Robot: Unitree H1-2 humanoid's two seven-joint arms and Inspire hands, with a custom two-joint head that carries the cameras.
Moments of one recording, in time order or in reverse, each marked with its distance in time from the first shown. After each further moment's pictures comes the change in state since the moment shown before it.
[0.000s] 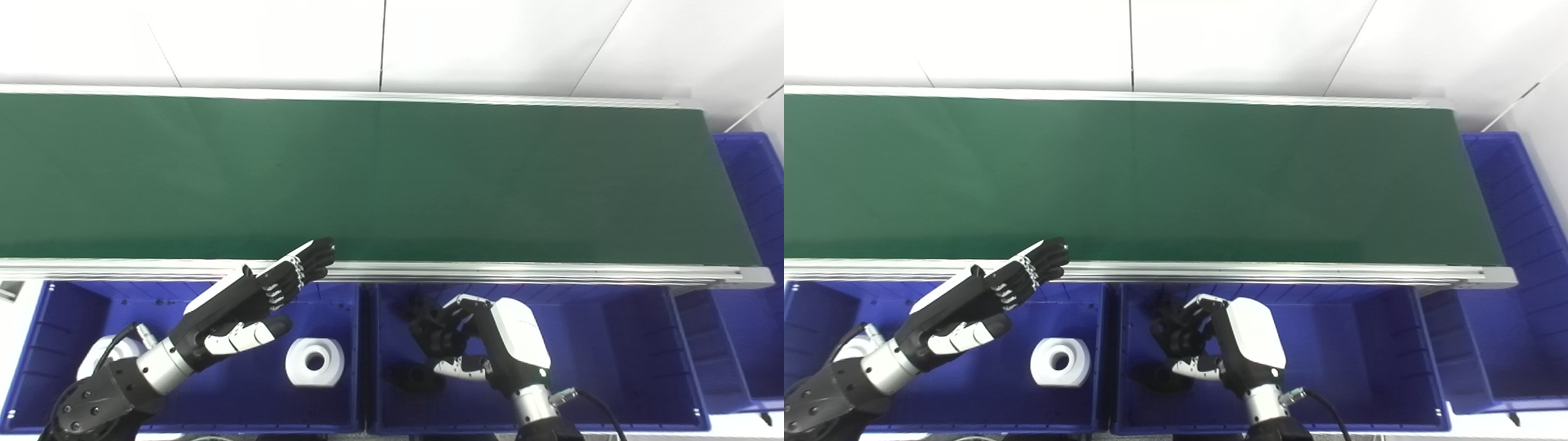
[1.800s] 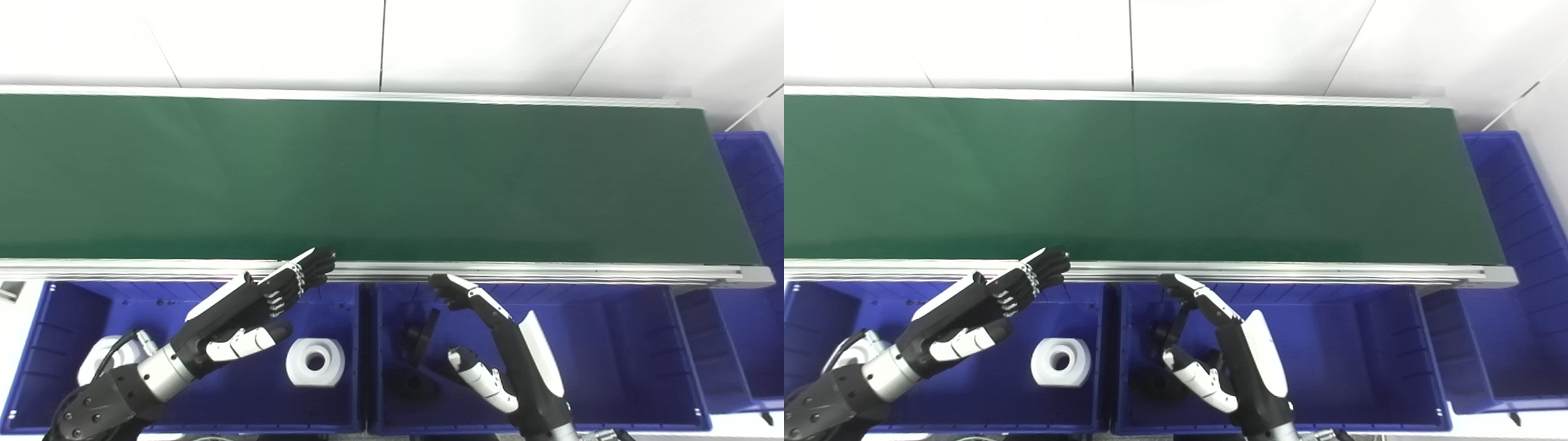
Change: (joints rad) left arm 0.017 -0.001 -0.001 0.013 0.025 -0.016 -0.003; right arm 0.183 -0.026 0.035 -0.276 0.421 -0.272 0.029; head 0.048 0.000
